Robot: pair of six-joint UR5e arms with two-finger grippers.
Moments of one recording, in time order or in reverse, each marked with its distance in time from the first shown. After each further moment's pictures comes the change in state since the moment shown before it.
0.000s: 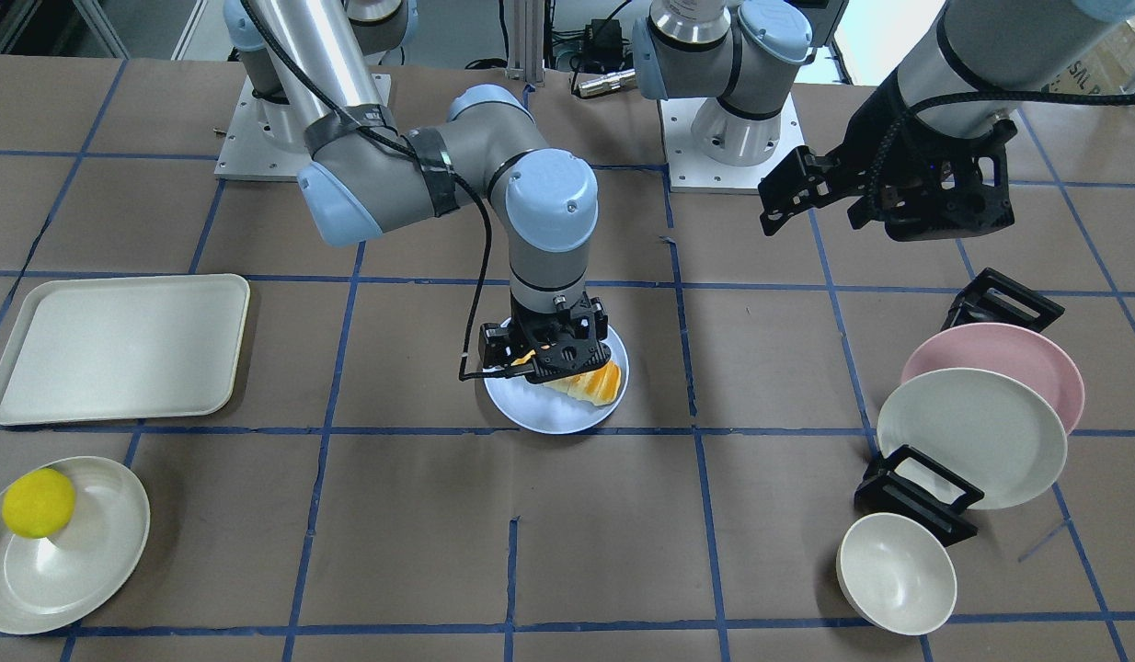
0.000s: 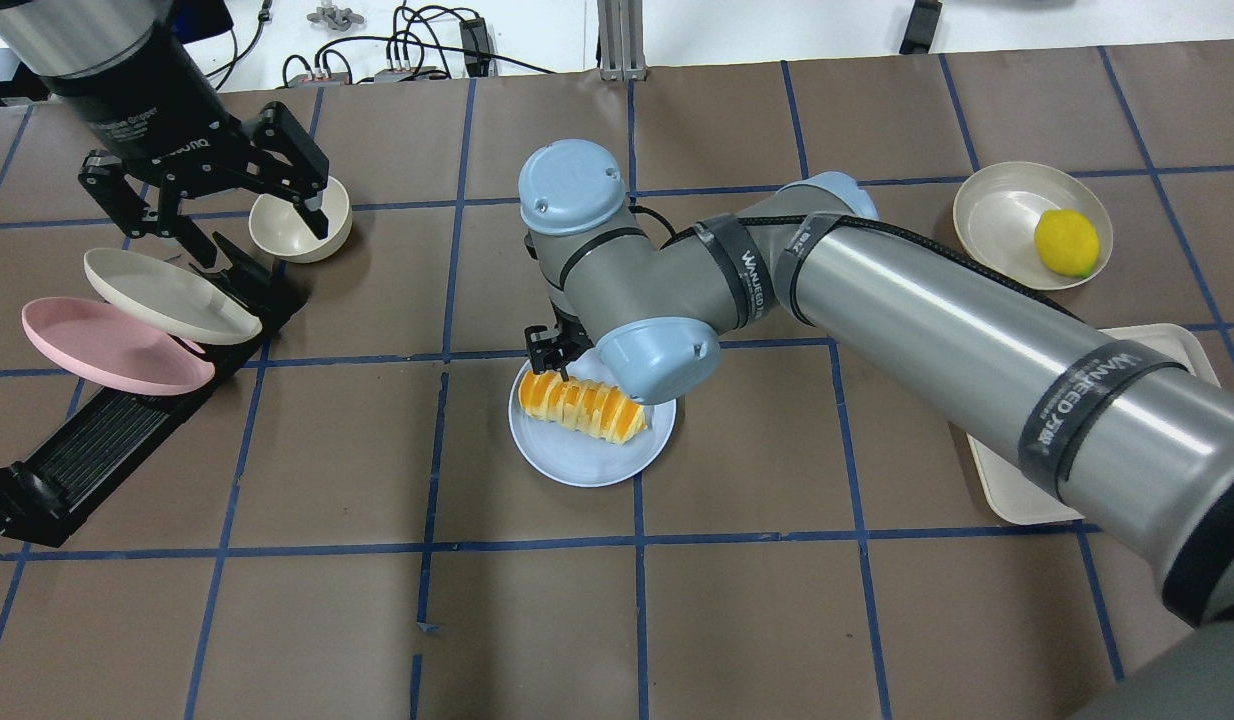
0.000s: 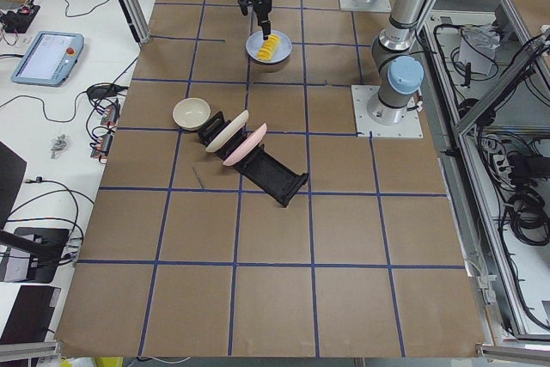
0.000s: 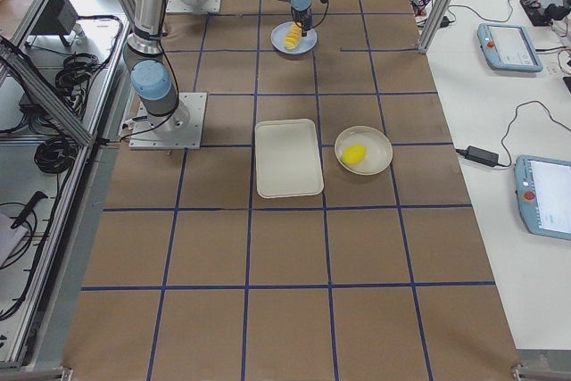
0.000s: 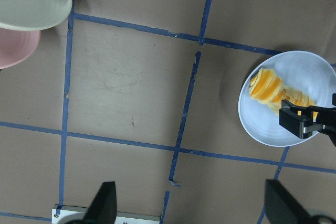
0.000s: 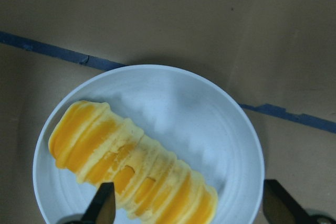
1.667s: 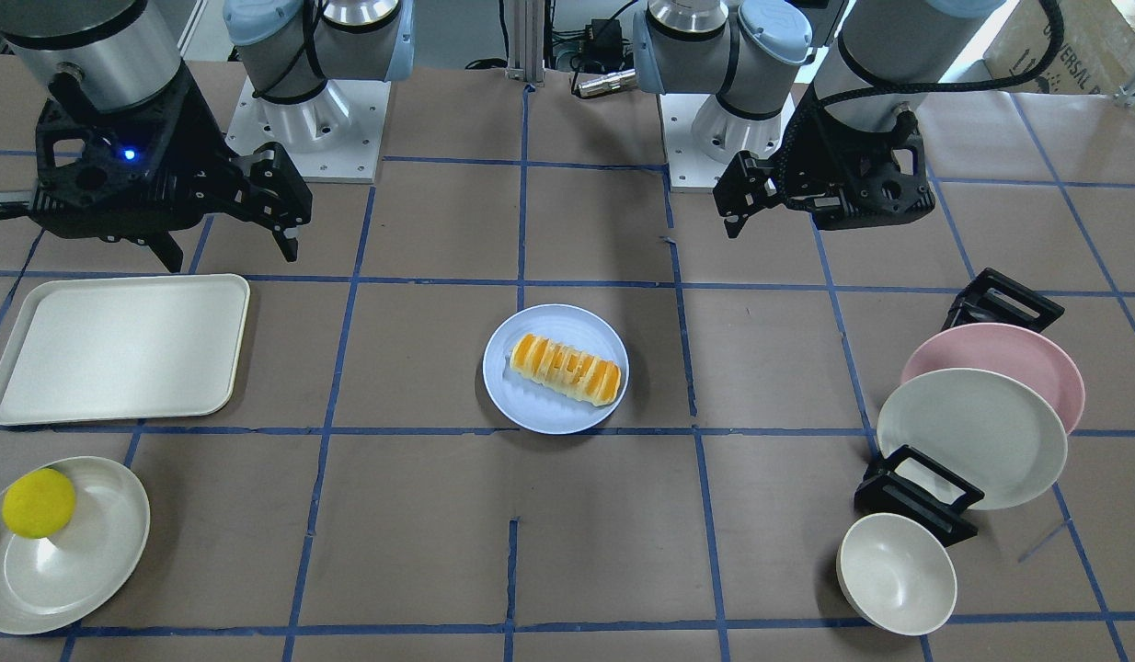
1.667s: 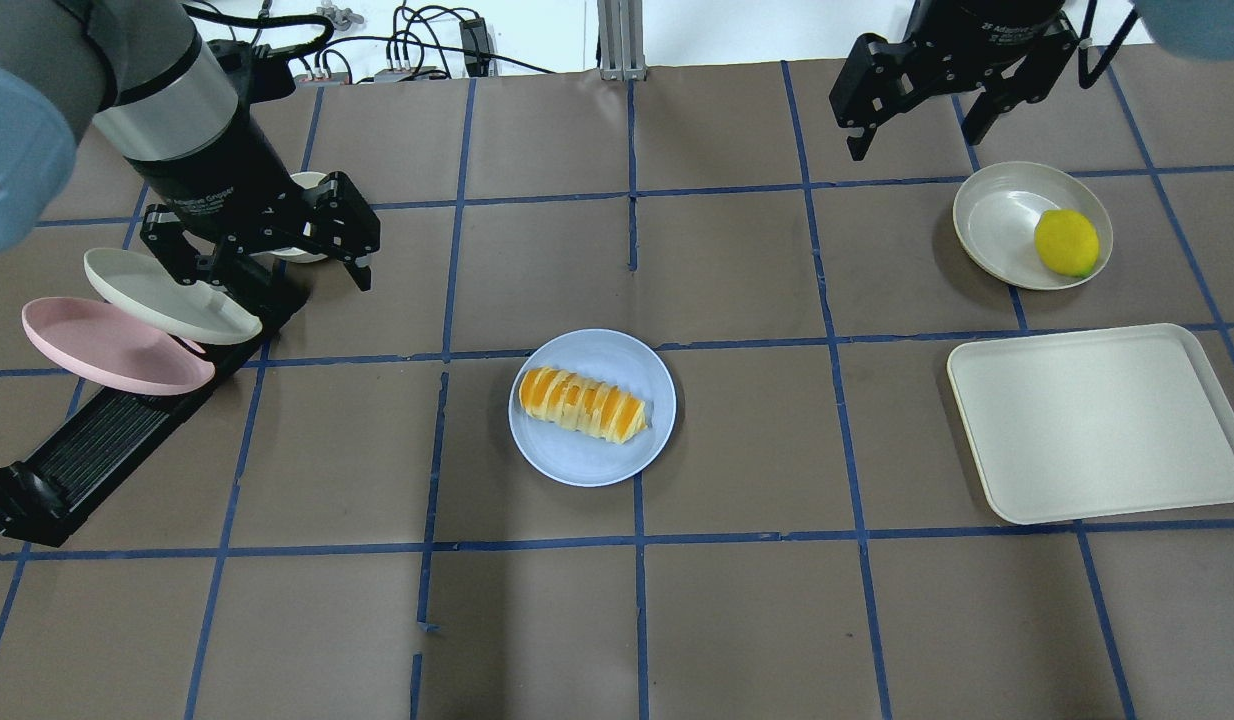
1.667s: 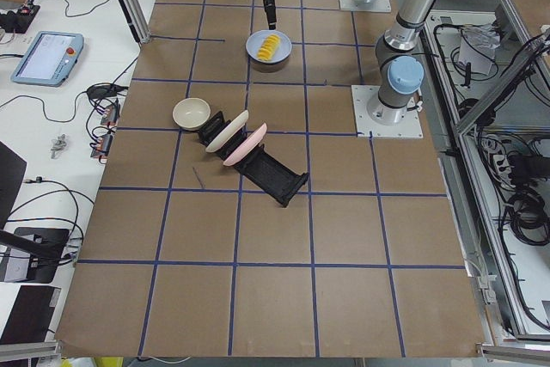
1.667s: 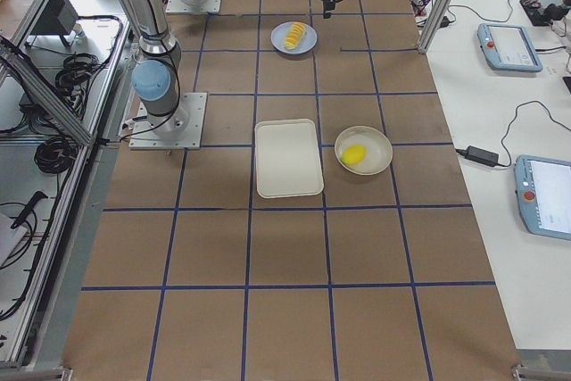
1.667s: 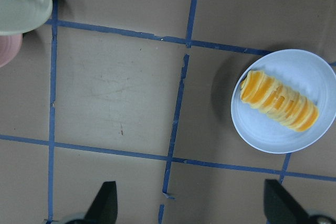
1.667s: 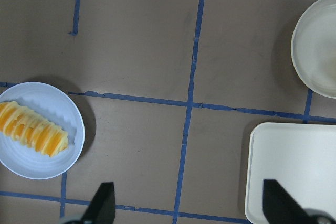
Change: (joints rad) left arm -0.080 0.085 -0.173 0.175 0.100 -0.059; right arm -0.452 -0.332 -0.238 0.549 0.038 -0.301
